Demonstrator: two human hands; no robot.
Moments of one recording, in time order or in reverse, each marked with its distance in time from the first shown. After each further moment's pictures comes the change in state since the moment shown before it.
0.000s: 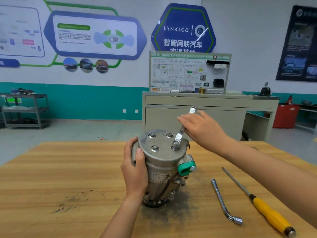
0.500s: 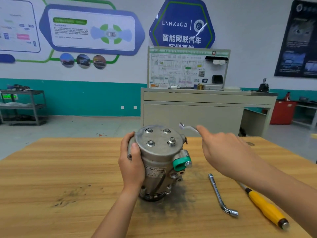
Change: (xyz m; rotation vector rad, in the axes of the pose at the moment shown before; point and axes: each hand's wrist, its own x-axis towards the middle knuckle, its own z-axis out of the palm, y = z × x) left_hand 0.006 -0.003 0.000 -0.005 0.028 -0.008; right_hand -0.042 -0.035 -0.066 0.125 -0.381 0.382
